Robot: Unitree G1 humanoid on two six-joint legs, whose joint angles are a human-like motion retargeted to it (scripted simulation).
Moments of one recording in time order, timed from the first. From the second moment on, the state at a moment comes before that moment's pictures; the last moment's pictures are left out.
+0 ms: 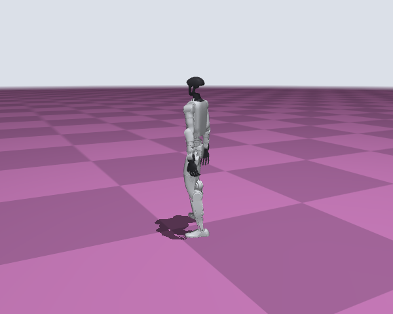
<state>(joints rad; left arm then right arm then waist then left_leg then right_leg) 0.17 0.24 0.39 1.57 0.51 -0.01 -0.19 0.14 -0.05 -0.24 1.39 -0.50 -0.06 0.11 -0.24 0.00 -0.03 0.05 0.11 0.29 0.08 -0.14 -0.13 -0.01 -0.24 -0.79 0.01 0.10 0.07</state>
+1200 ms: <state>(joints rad) 0.10 0.15 0.77 1.46 -0.53 -0.19 -0.36 0.03 -0.06 -0.60 1.39 0.41 -0.17 0.30 -0.32 -0.01 -0.02 -0.05 0.03 0.37 0.08 -0.13 -0.01 -0.02 -0.09 -0.33 0.09 -0.08 0.02</state>
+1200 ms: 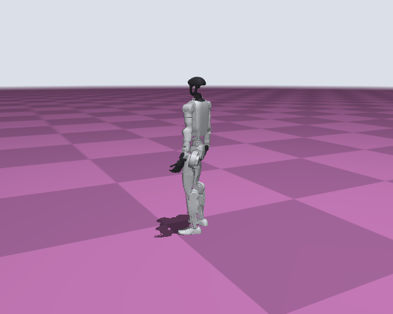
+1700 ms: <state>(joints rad) 0.05 0.19 0.98 1.41 -0.98 -0.18 -0.36 -0.03 -0.12 -0.86 1.41 1.05 -0.17 0.42 -0.32 0.02 -0.01 -0.11 0.08 0.44 0.12 -0.12 -0.02 -0.02 -0.13 -0.55 0.07 -0.07 -0.03</state>
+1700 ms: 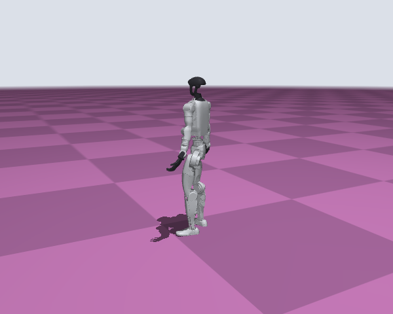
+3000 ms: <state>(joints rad) 0.21 0.41 0.16 1.24 1.13 -0.37 -0.28 0.11 -0.24 -0.17 1.32 -0.97 -0.22 0.02 -0.38 0.31 0.04 -0.31 0.27 0.15 0.32 -0.27 0.01 -0.95 -0.03 -0.57 1.58 -0.25 0.21</state>
